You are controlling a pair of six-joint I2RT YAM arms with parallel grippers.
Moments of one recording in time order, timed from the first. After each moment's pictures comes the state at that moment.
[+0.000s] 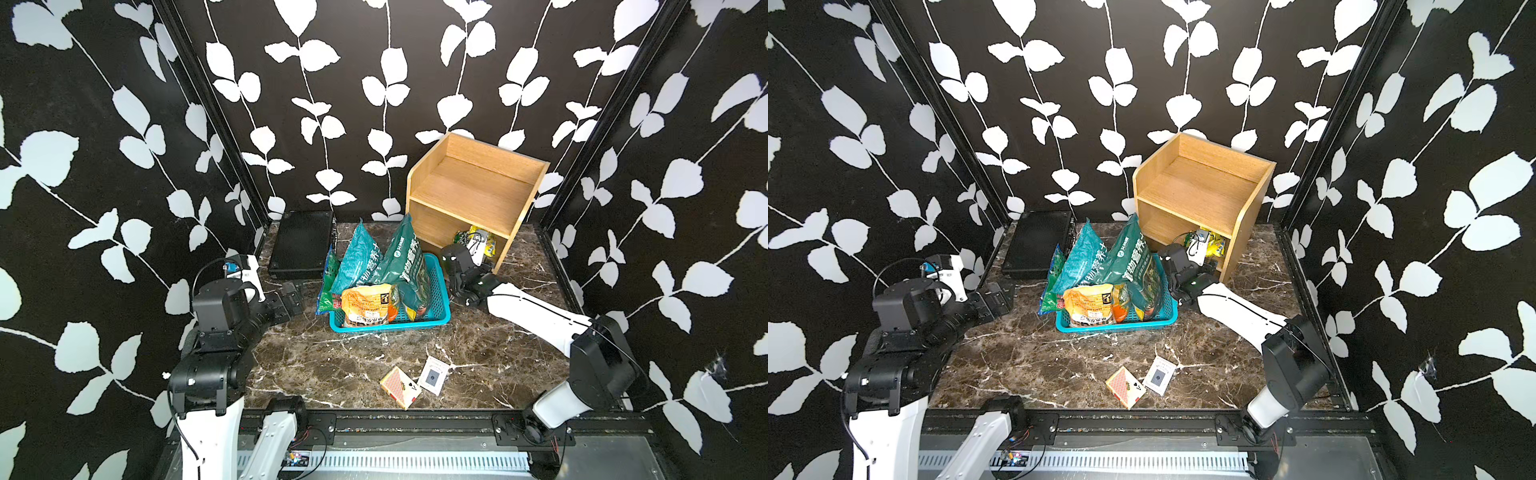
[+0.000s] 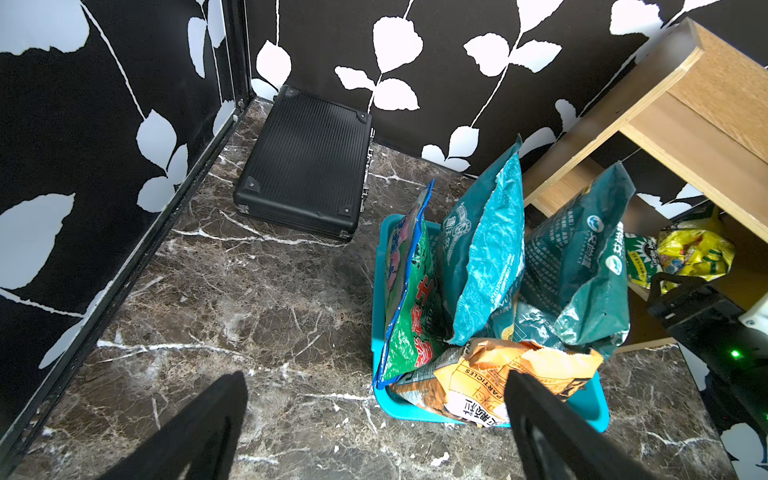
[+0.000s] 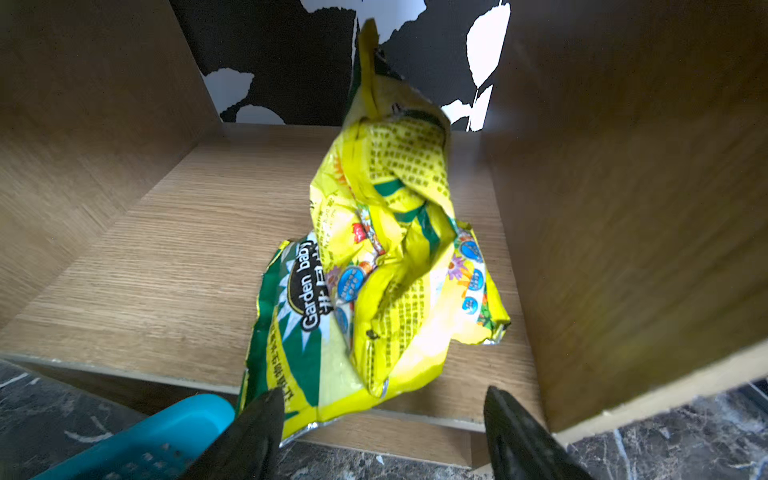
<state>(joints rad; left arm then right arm) 0.03 0.71 1.27 -1.07 0.13 -0.29 0.63 1.59 1.15 -0.18 0.89 0.56</state>
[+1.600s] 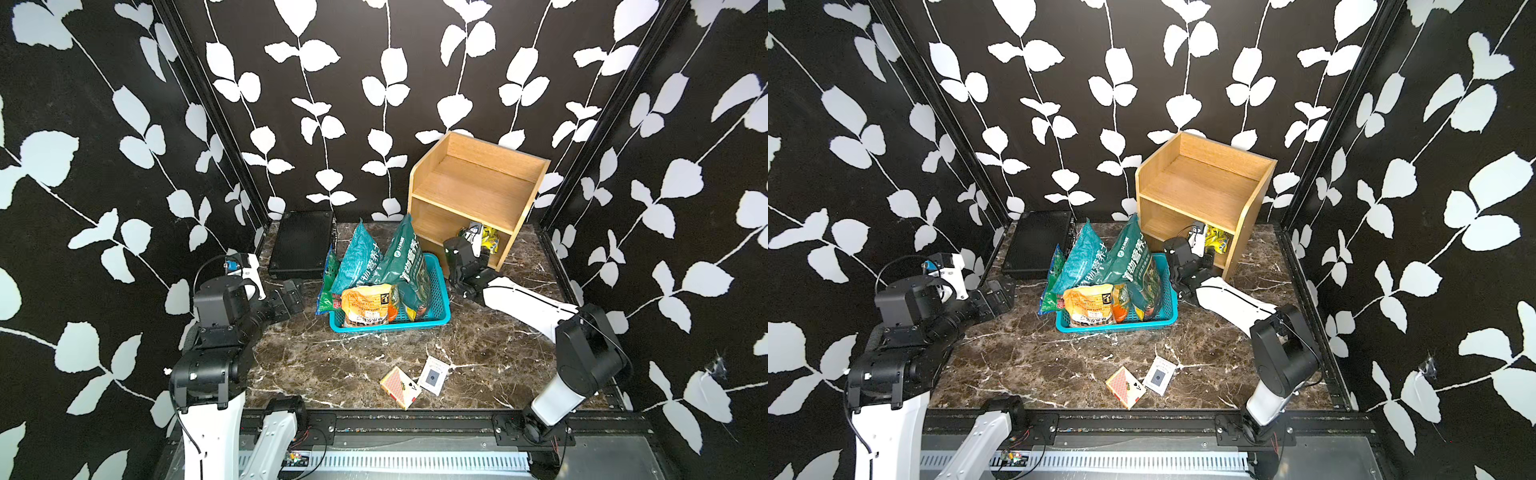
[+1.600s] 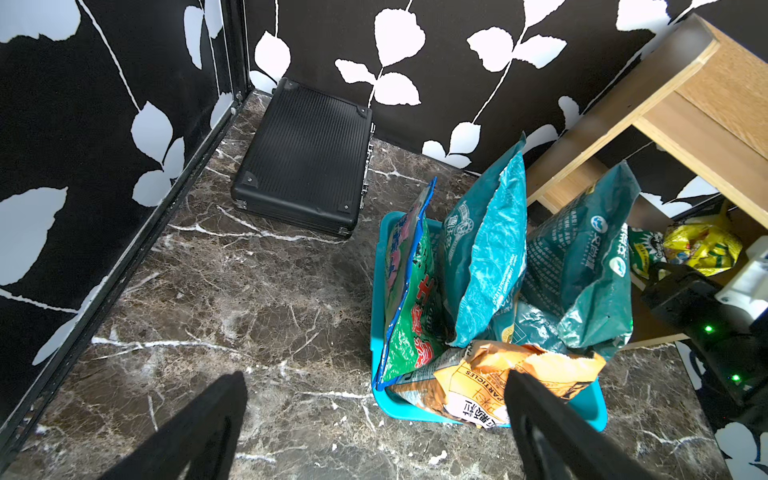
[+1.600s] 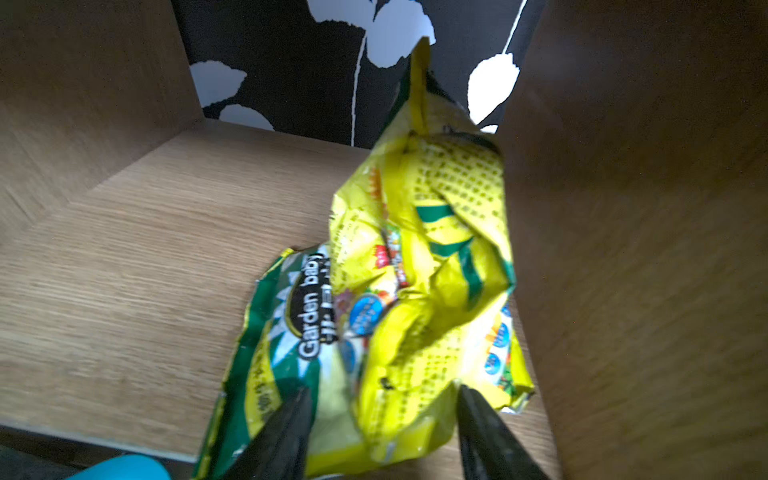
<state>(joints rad) 0.05 0.73 1.27 -1.07 0.15 -0.29 0.56 1.66 1.16 0.00 0.88 0.31</state>
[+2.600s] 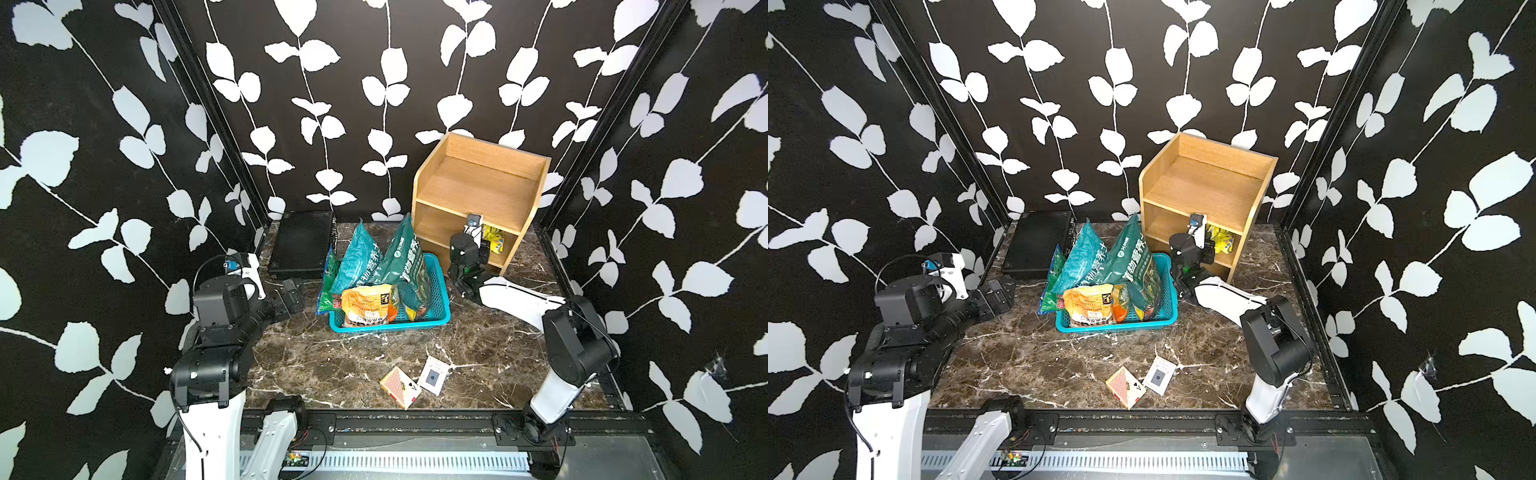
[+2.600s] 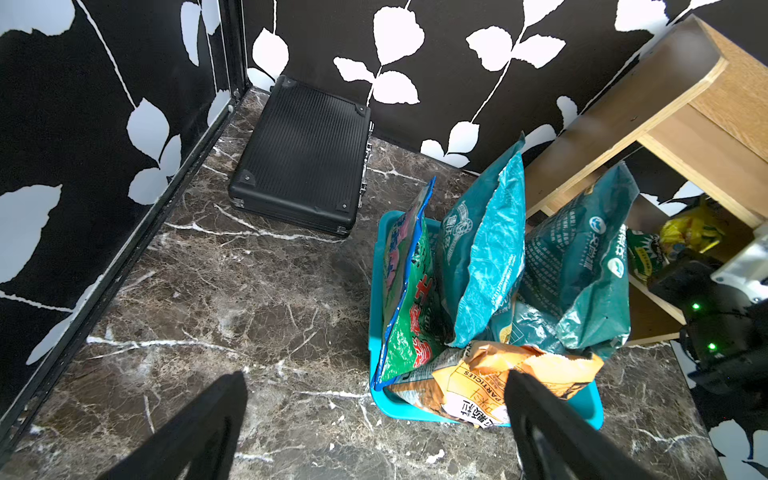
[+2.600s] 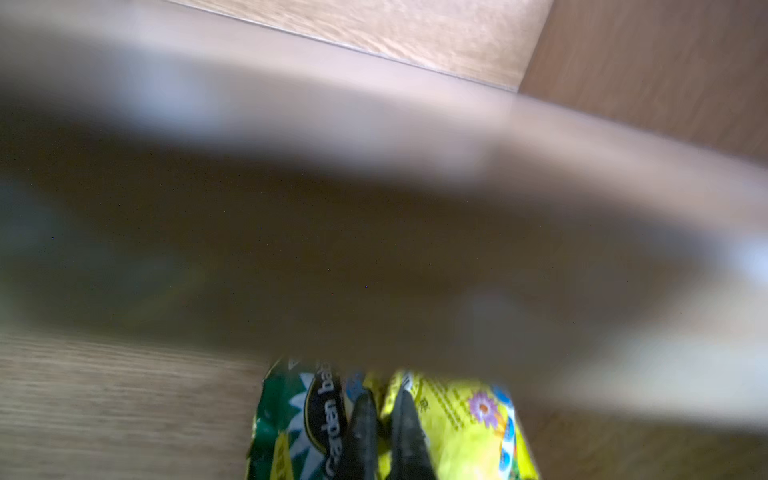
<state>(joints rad) 0.06 0.73 1.27 -1.07 0.17 -0.29 0.53 1.74 1.15 0.38 0.96 0.01</state>
